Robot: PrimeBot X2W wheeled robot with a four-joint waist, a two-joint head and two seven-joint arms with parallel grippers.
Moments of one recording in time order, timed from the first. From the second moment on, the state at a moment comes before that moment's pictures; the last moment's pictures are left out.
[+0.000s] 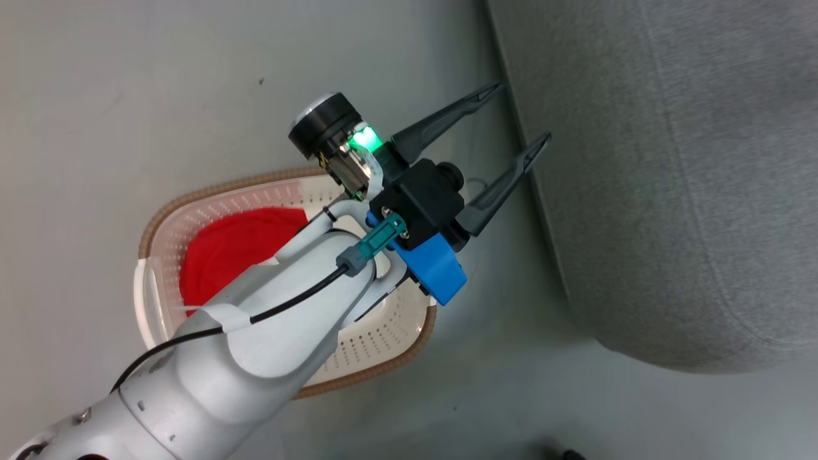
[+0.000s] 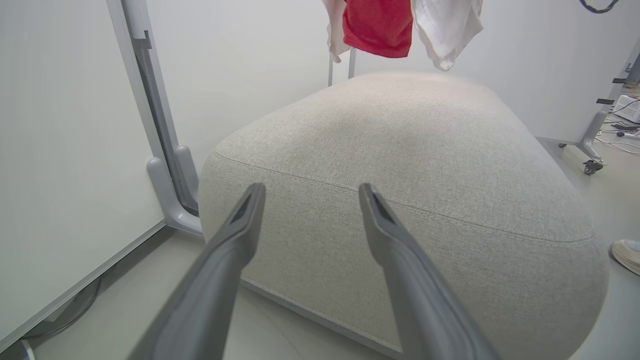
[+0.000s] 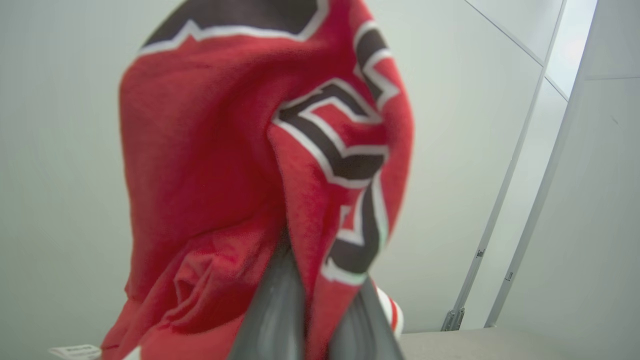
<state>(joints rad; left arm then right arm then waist) -0.90 0.20 -0.94 0.33 -0.35 -0.09 -0.21 -0.85 -0.48 -0.34 0.18 0.22 0.13 -0.26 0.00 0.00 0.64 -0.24</state>
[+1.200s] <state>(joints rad) -0.88 0.19 -0.96 0.38 -0.36 -0.08 -0.25 -0.71 -0.40 -0.44 0.58 0.19 0.13 -0.26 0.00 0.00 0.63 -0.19</state>
